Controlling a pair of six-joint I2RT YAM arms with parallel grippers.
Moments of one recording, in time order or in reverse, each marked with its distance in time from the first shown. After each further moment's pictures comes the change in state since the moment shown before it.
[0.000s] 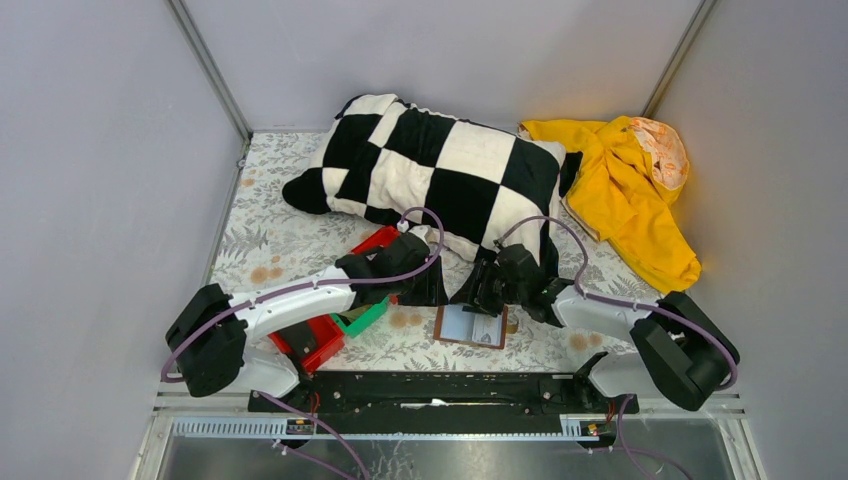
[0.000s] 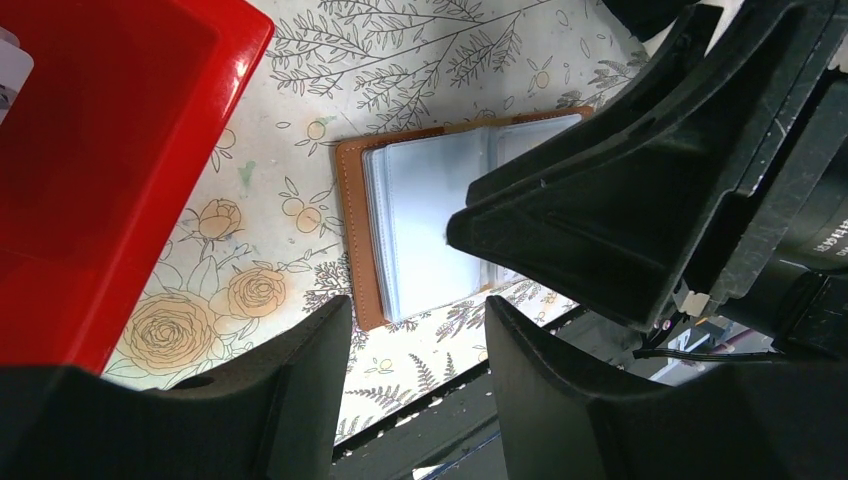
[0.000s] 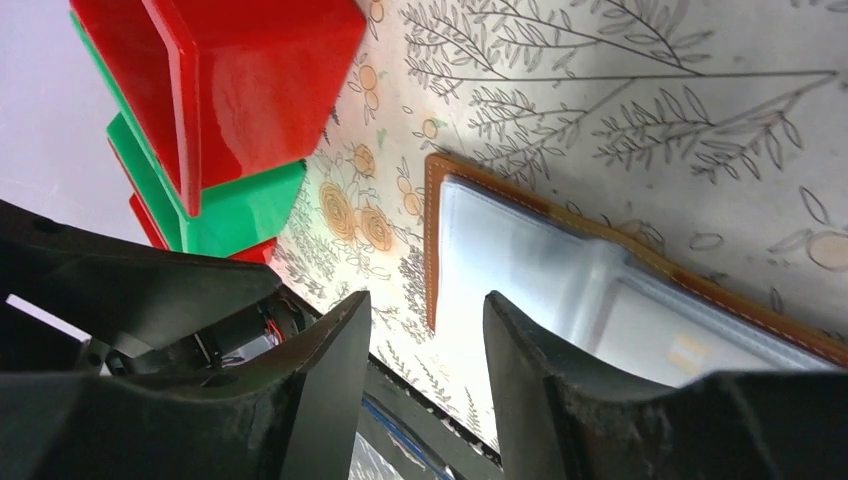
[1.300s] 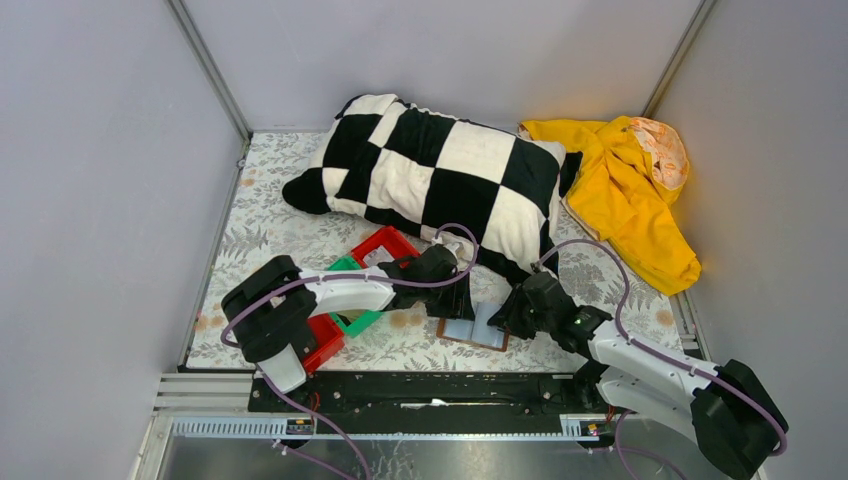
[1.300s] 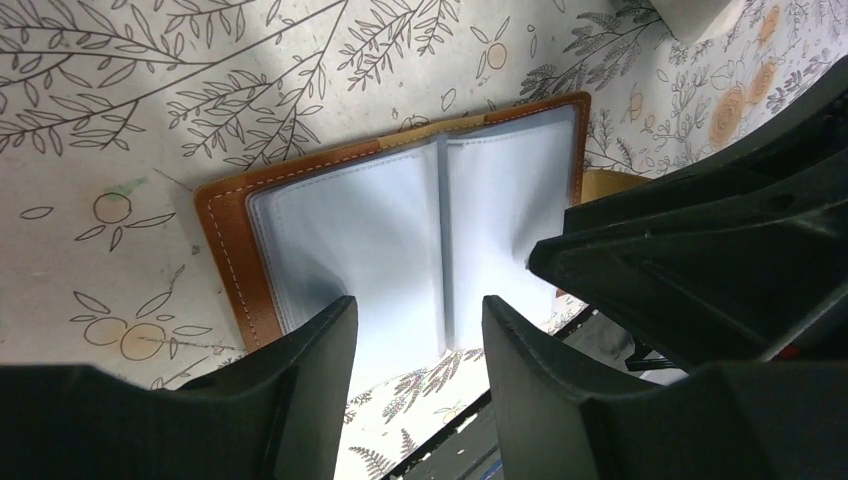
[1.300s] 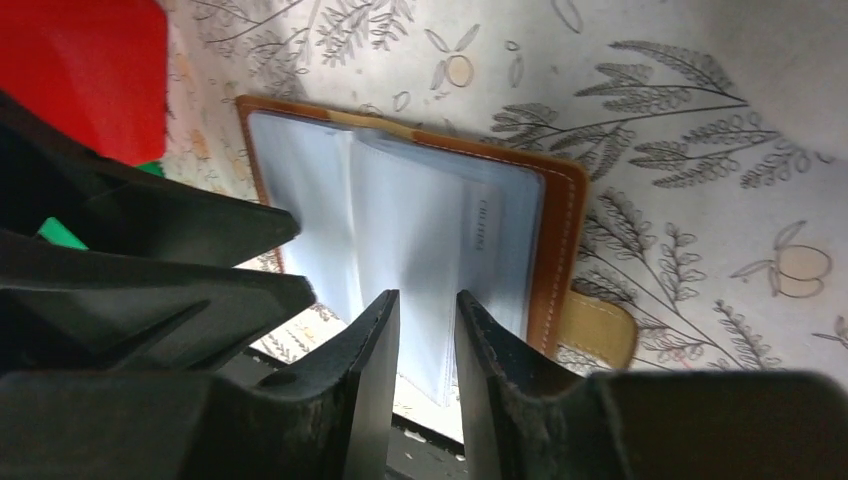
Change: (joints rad) left arm -0.060 0.303 0.017 0.272 0.148 -0.027; right arm 0.000 -0.395 -0.179 -0.328 0.215 0.014
